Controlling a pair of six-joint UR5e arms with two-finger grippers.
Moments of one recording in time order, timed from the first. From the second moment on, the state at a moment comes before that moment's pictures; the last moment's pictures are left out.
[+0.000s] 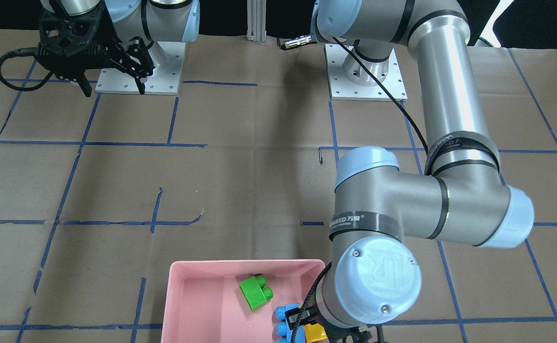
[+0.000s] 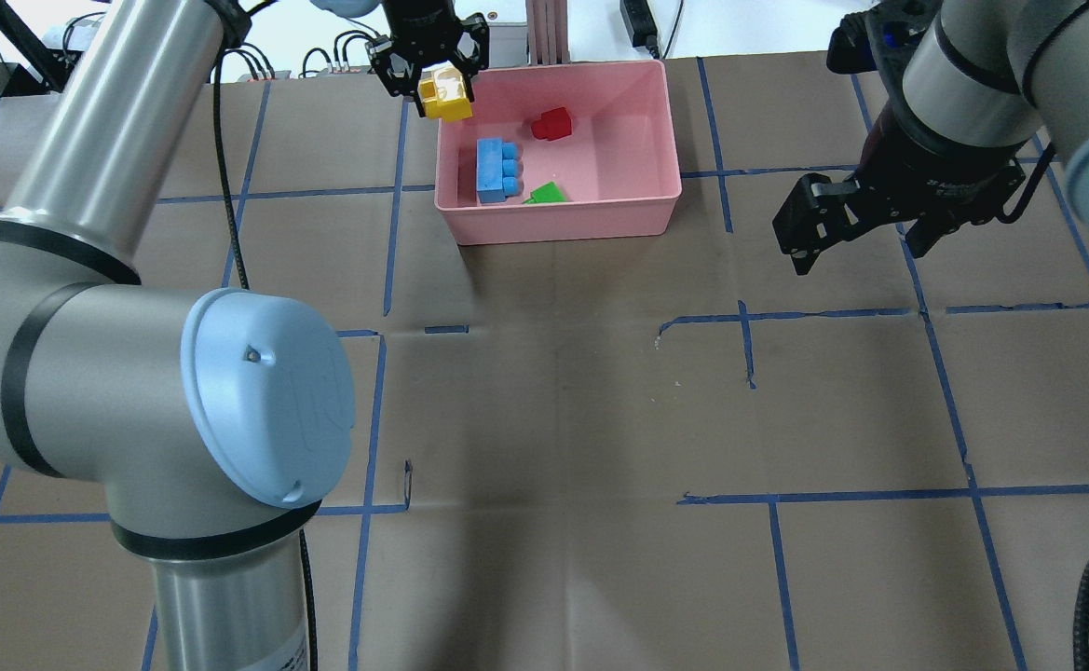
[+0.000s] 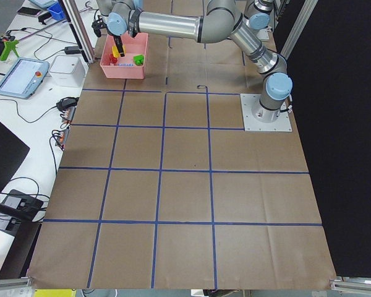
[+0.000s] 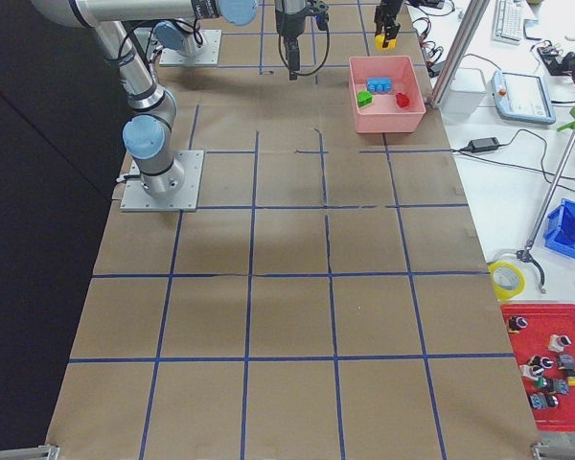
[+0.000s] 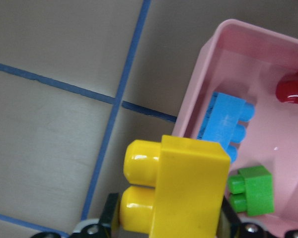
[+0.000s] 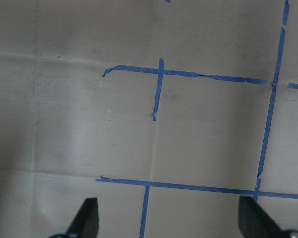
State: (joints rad) left arm -1.72 -2.48 -0.67 -1.57 1.55 -0.47; right arm 1.57 -1.72 1.68 -1.56 -1.58 -0.11
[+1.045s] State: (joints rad) left arm -1.75 -2.49 -0.68 -1.42 1.55 -0.54; right arm 1.58 -1.71 1.68 -1.57 -1.58 -0.11
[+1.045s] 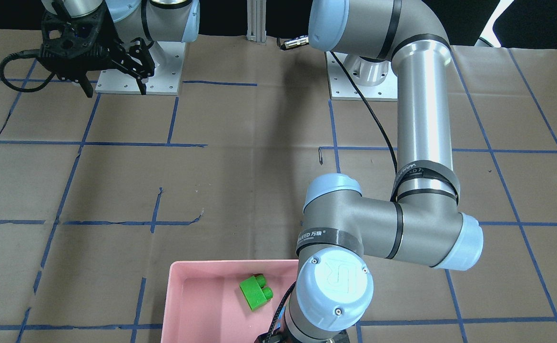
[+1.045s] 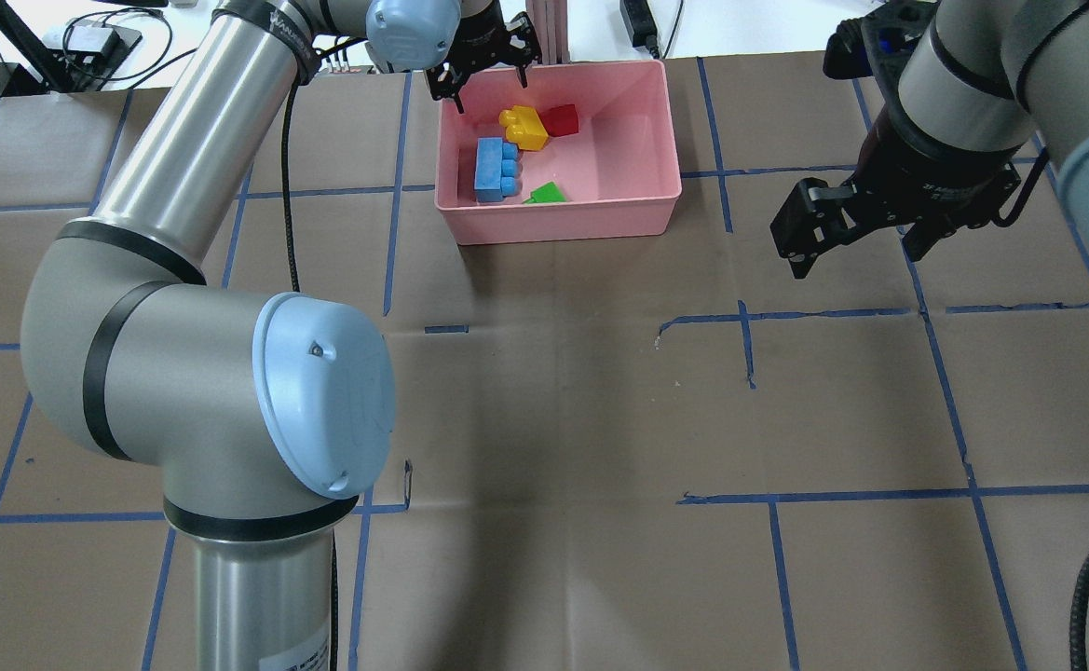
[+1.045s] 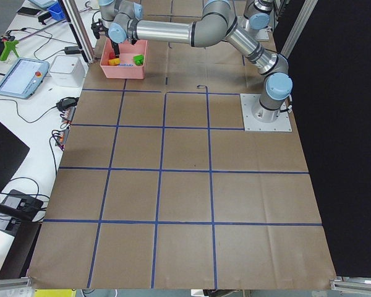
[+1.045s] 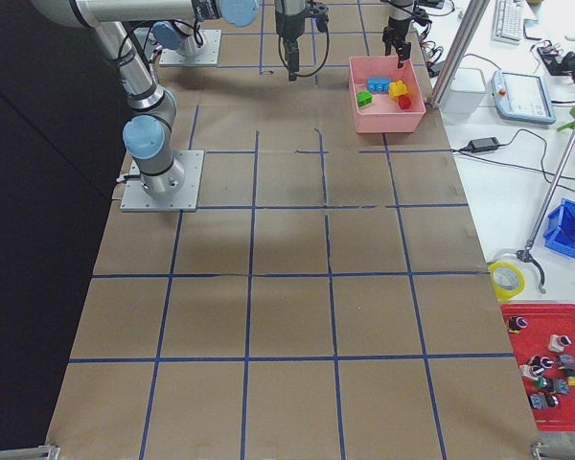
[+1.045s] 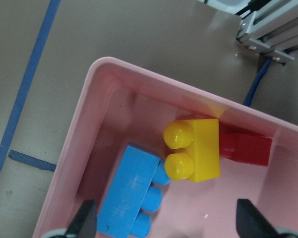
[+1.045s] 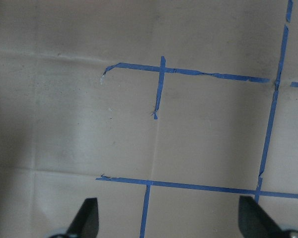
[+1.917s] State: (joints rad) left arm -1.64 -2.00 -1.05 -1.72 1.69 -0.16; right arm 1.58 -1.65 1.66 -1.59 -1.56 -0.11
